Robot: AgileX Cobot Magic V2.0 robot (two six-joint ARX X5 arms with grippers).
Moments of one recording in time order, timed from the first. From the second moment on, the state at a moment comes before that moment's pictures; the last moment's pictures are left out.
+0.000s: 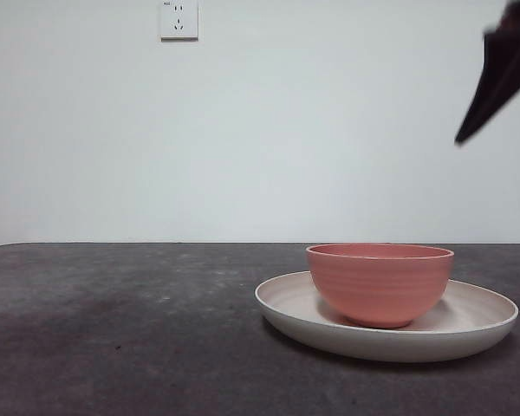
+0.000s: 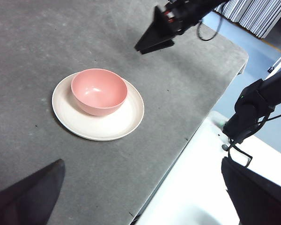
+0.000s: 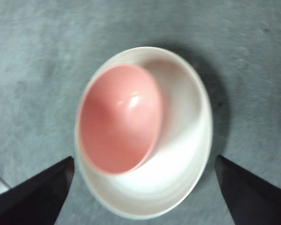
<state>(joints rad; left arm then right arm) -0.78 0.59 1.00 -0.88 0.29 -0.15 -0.03 1.28 0.91 -0.71 -0.70 0.10</state>
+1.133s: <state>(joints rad) -0.78 0.59 1.00 -0.88 0.29 -0.15 0.03 1.71 0.91 -0.50 -0.67 0.09</state>
